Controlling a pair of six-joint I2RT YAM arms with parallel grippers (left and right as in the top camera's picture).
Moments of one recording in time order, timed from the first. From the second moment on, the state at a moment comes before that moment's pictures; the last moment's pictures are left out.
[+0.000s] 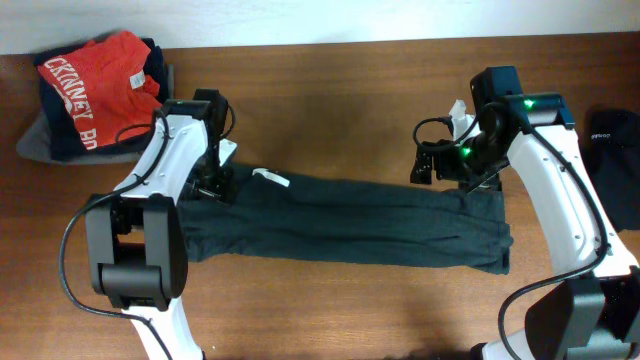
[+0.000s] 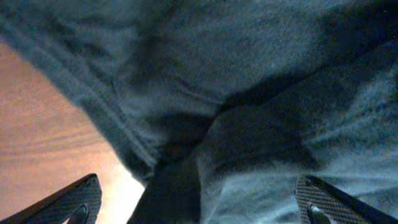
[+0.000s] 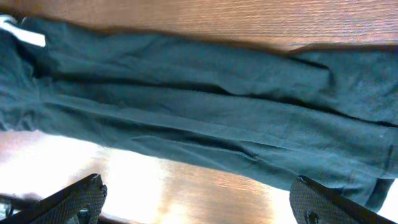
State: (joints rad) left arm -0.10 2.05 1.58 -1.22 -0.24 0.23; right arm 0.05 1.68 1.53 -1.31 -0.28 0.15
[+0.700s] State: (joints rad) left arm -0.15 2.02 1.93 -1.45 0.00 -0.06; right arm -0.33 1.68 1.53 -1.30 0.05 0.20
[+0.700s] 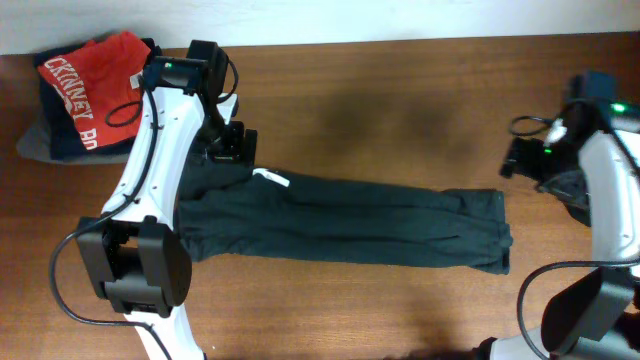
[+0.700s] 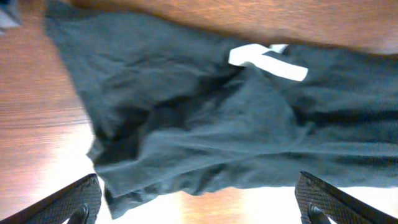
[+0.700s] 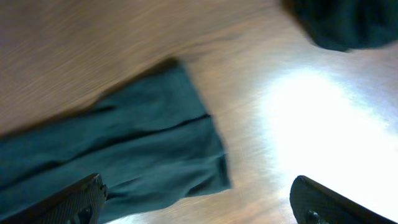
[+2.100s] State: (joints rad) left arm -0.15 2.02 1.92 -1.44 0.15 -0.07; right arm -0.83 1.69 1.02 -0.95 -0.50 -0.21
